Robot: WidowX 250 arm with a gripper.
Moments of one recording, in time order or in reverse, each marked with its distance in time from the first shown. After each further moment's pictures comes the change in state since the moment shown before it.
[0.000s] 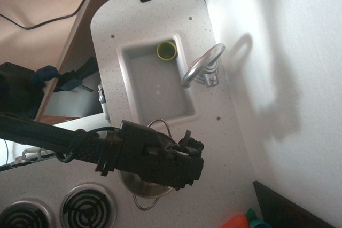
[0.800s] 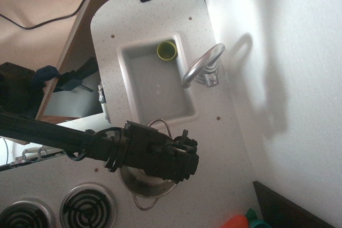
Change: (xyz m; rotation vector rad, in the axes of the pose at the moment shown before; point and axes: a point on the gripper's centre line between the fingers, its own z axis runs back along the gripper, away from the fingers) arm -0.003 -0.009 -0.025 -0.047 0.020 0.041
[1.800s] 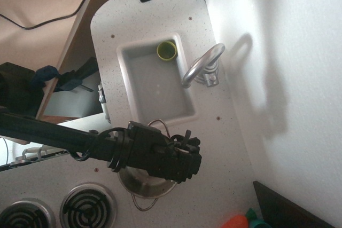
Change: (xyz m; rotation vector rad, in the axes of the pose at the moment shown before) arm -0.002 0.006 -0.002 0.023 0.030 0.012
